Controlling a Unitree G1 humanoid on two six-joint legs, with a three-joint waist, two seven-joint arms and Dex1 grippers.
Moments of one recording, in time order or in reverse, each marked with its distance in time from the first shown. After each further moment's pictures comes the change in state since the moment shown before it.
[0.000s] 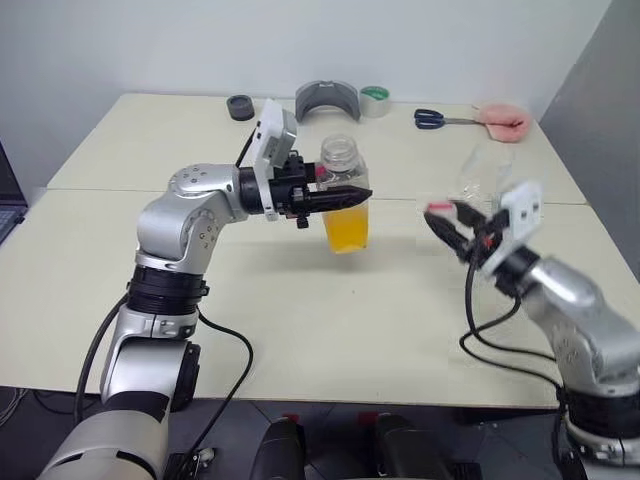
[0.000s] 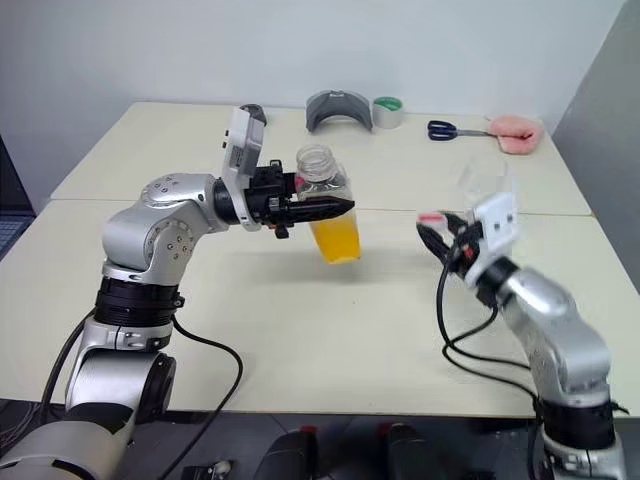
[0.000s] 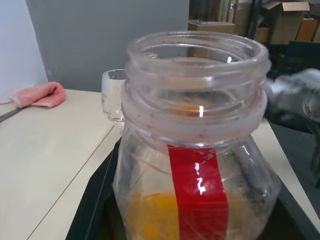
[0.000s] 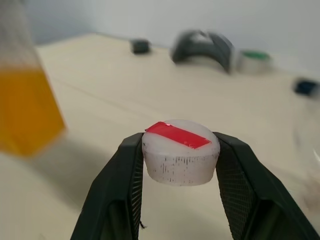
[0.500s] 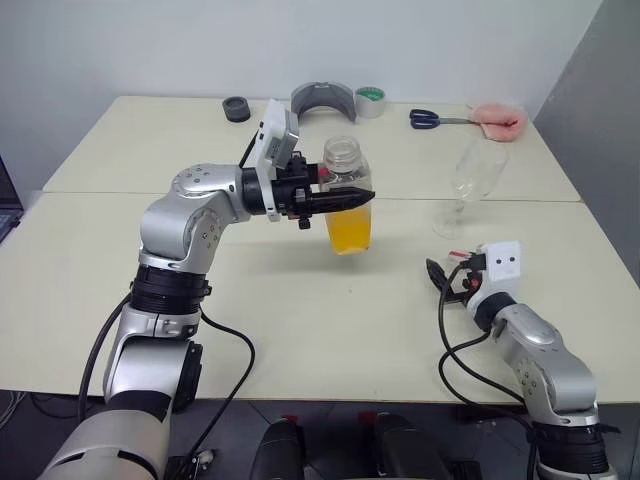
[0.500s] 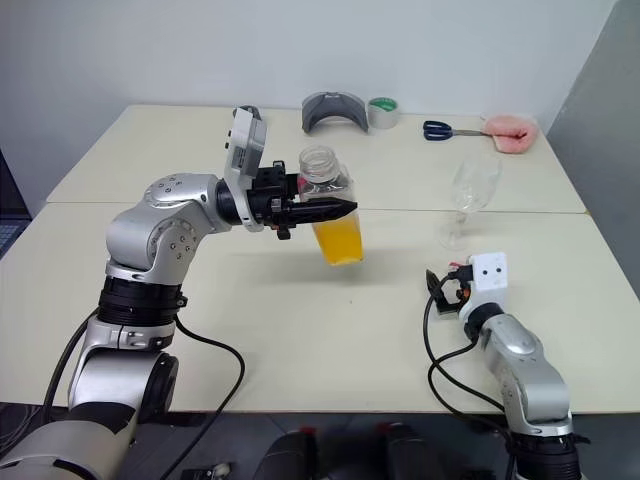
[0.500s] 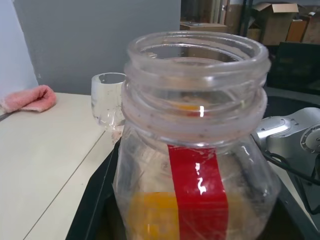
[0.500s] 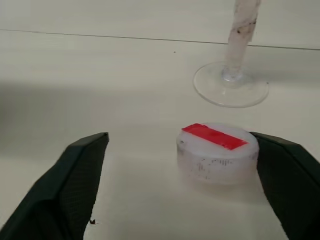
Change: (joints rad) left arm -0.003 -0.009 -0.002 0.005 0.001 -0.001 -0.015; right arm 0.076 0.131 0.007 0.089 -0.121 -0.014 -0.136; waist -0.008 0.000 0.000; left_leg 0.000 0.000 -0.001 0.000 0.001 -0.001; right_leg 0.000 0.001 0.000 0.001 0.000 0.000
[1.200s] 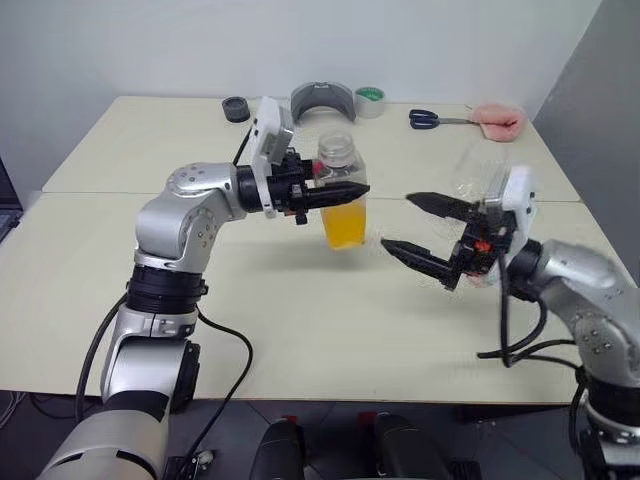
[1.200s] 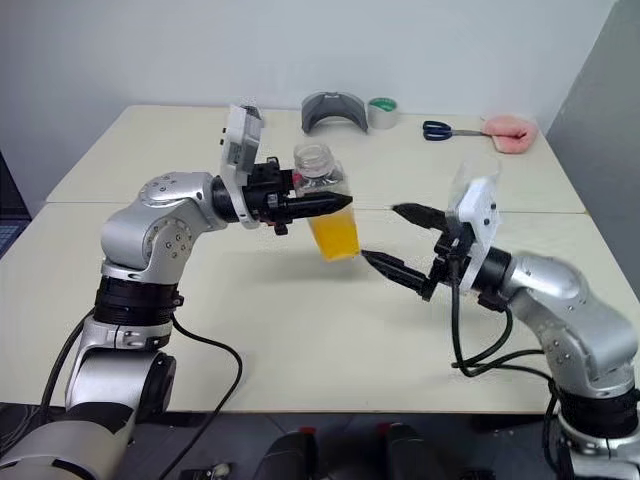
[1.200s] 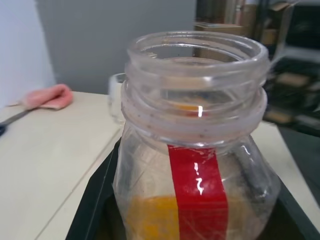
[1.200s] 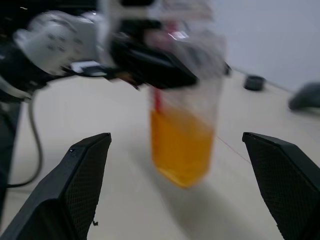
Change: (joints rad) left arm 0.001 0.020 0.034 0.019 0.028 -0.022 0.087; right arm -0.377 -0.298 -0.003 -0.202 0.486 0.154 0.537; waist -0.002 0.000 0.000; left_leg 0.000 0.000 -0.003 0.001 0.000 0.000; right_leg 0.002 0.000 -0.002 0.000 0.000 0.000
